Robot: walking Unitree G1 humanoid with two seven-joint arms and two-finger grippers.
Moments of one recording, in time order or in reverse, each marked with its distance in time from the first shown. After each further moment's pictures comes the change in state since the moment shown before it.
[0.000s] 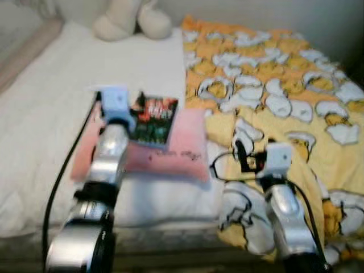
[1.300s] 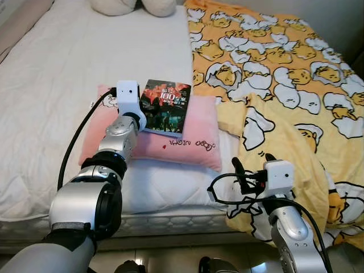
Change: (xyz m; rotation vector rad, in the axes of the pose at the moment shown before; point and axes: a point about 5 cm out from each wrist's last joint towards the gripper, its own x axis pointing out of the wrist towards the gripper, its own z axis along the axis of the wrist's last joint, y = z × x) left arm 0.021 -0.013 -0.016 -0.163 0.252 -0.121; right arm -0.043 0.006 -0.001 -0.020 0.080 0.064
